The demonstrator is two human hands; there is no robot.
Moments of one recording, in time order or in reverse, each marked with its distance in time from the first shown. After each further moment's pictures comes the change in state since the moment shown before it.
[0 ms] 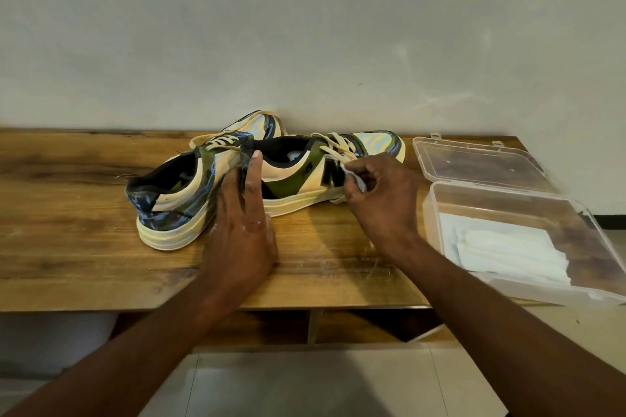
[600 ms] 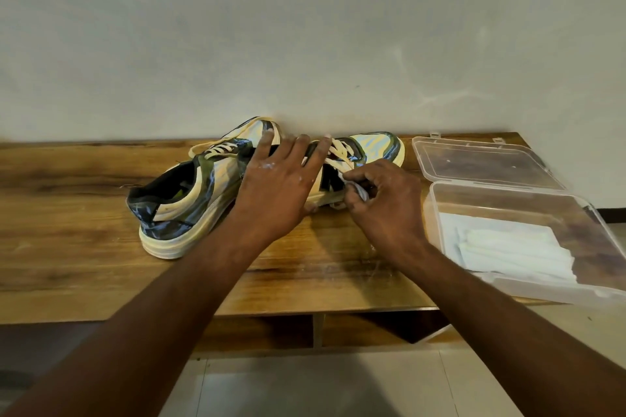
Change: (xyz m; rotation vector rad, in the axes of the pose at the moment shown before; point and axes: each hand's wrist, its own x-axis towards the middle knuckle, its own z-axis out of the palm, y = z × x) left_hand 0.082 0.030 0.002 0.645 -0.088 0.498; right_hand -0.005 -0.001 -0.009 -0.026 -0.046 -0.068
